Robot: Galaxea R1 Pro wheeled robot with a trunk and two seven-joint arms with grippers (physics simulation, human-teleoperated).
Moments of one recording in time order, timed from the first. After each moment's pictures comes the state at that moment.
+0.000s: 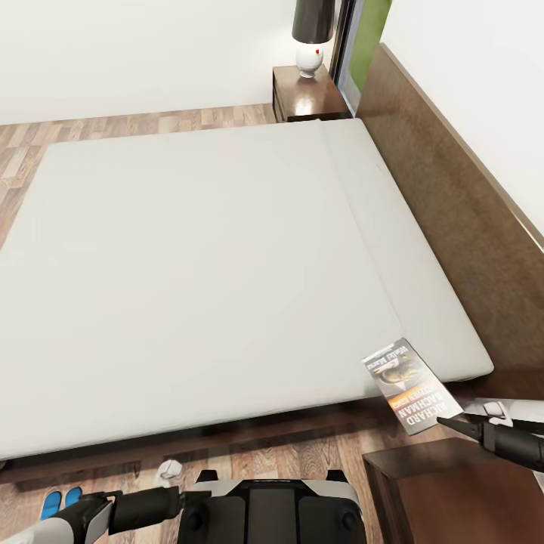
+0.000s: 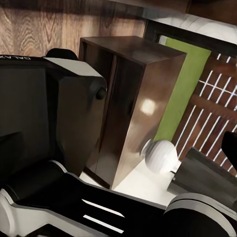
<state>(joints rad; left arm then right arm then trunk) -0.64 0.20 0.31 -0.02 -0.19 0.18 -1.17 -0.46 -0.47 -0.57 -0.82 0.15 0.64 1.56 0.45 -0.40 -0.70</state>
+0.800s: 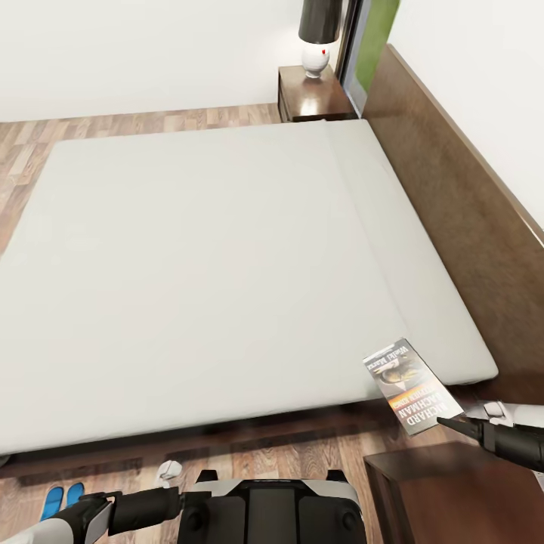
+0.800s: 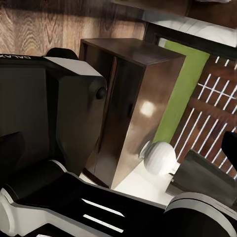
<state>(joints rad) -0.63 0.20 0.31 -0.02 -0.19 0.18 -1.17 -0.46 -0.47 -0.57 -0.82 0.15 0.65 1.56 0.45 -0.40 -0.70</state>
